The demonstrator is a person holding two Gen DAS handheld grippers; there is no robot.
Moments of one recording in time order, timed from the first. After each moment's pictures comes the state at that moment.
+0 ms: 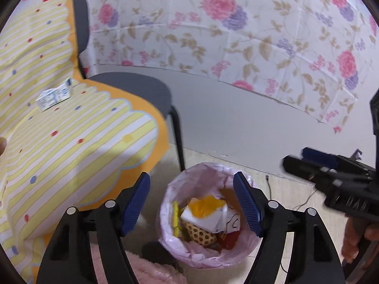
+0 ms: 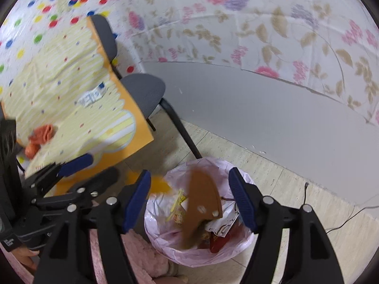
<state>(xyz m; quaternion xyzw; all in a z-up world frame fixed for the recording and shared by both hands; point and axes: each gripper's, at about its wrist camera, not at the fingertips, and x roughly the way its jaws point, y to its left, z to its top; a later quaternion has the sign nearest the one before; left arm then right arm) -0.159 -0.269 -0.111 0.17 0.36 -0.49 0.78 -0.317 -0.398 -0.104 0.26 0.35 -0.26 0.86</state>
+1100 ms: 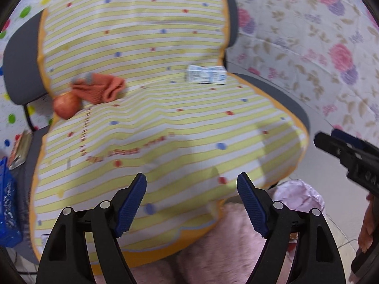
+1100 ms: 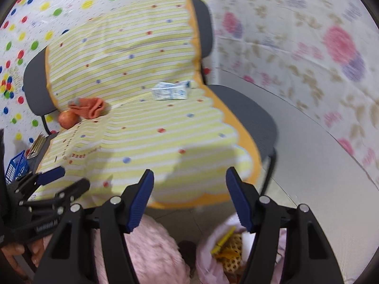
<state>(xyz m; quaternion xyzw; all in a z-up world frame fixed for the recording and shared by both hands) -0.059 -0.094 -0.078 0.09 0.39 -0.24 0.89 -0.137 -0.288 -0.056 0.11 0.37 -0.10 0.92</state>
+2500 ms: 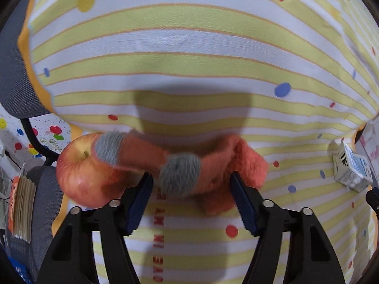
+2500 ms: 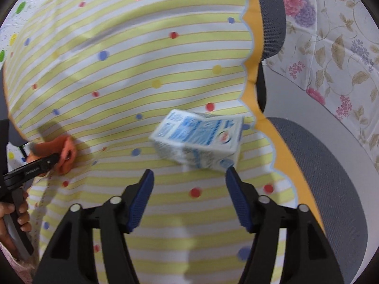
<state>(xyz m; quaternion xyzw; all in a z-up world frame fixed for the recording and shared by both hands) 0.259 -0.040 -0.103 0.01 0.45 -0.04 0.89 0.150 -0.344 -0.111 0.13 0.41 -0.04 0.90</state>
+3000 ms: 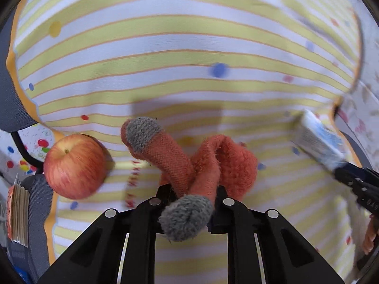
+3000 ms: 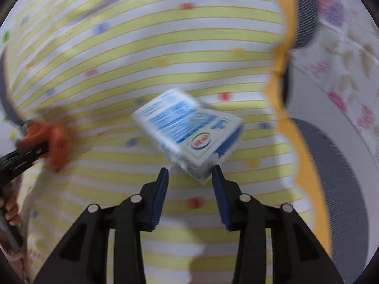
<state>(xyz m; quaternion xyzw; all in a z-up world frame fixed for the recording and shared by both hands) 0.217 -0.070 -0.096 0.05 0.43 -0.12 0.89 0.165 -0.317 -0.126 0.09 0.45 0.06 0.89</state>
